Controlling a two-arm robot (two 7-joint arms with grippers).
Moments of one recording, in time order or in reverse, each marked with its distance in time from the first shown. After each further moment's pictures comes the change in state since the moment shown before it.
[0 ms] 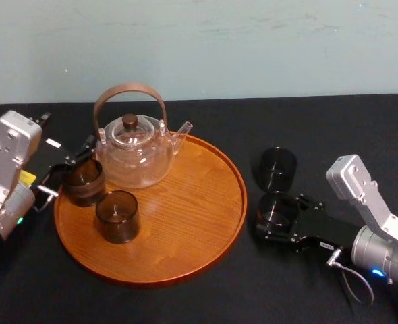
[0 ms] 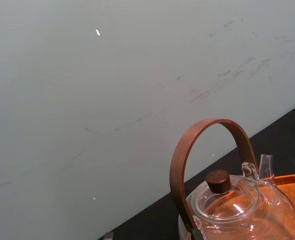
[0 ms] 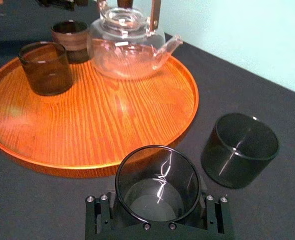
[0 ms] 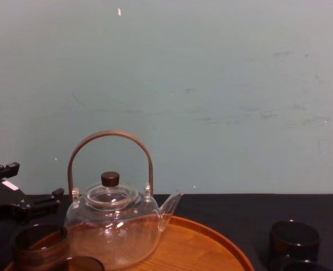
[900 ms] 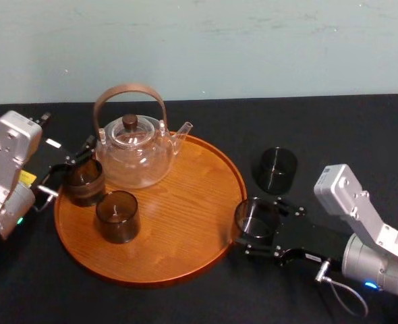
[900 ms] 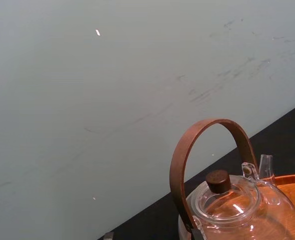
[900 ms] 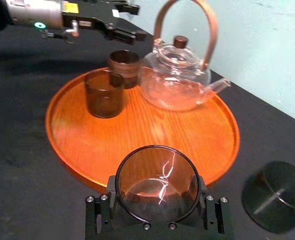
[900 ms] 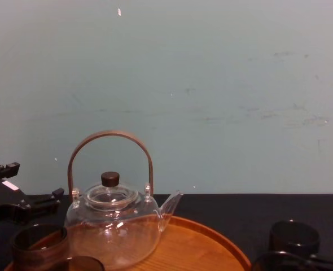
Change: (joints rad) left arm 0.000 0.000 0.000 0.000 0.000 0.000 0.000; right arm -0.051 0.050 -0.036 -0.158 -0.009 -0.029 0.019
